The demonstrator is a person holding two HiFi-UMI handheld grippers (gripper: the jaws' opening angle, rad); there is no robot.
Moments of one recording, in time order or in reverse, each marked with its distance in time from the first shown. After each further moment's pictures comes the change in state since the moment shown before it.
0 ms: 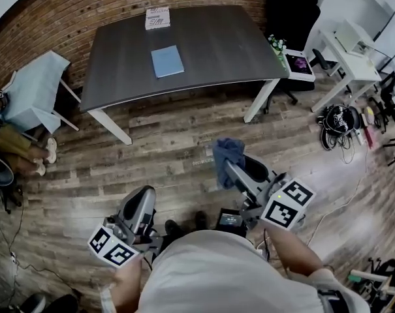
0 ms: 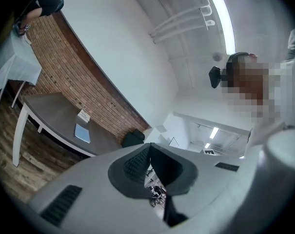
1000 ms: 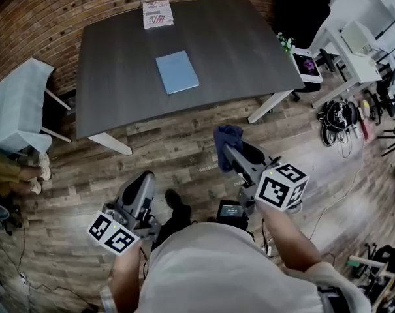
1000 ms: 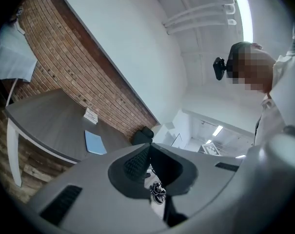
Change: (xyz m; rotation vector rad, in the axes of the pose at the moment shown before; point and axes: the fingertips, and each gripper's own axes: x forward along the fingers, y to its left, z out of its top) left arm 0.088 0.208 0.092 -0.026 0.094 0.000; right arm 0.216 -0.093 0.011 0.072 0.110 -0.223
